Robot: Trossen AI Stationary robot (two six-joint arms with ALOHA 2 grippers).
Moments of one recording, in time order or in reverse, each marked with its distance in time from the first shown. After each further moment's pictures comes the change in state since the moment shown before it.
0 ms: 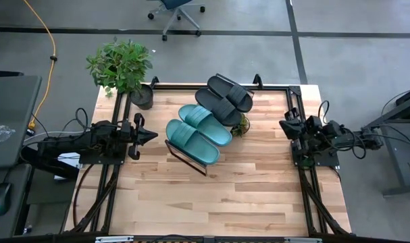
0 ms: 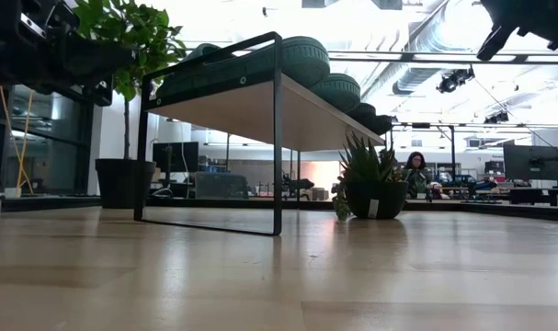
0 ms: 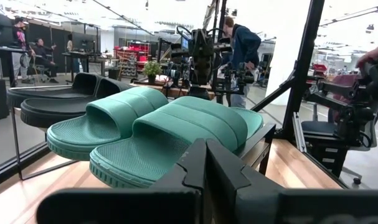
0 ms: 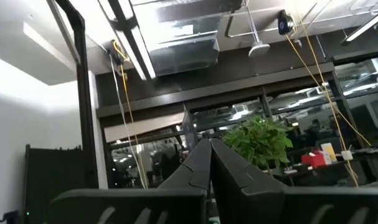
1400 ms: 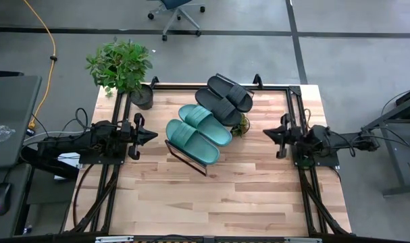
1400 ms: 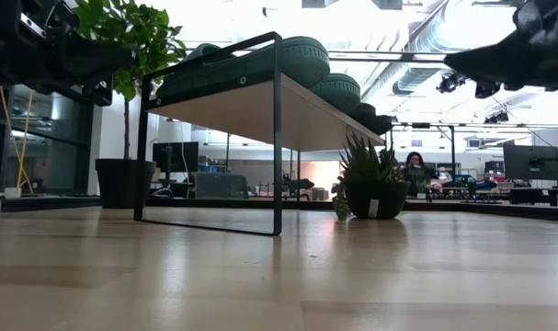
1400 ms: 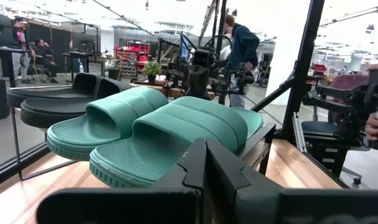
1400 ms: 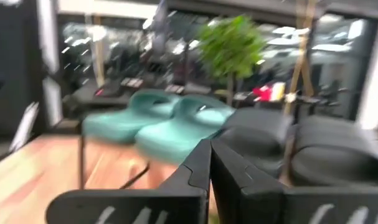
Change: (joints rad) left arm 0.000 0.000 0.000 0.001 0.000 0.000; right arm 0.000 -0.080 -0.040 -0.473 0.083 -0.240
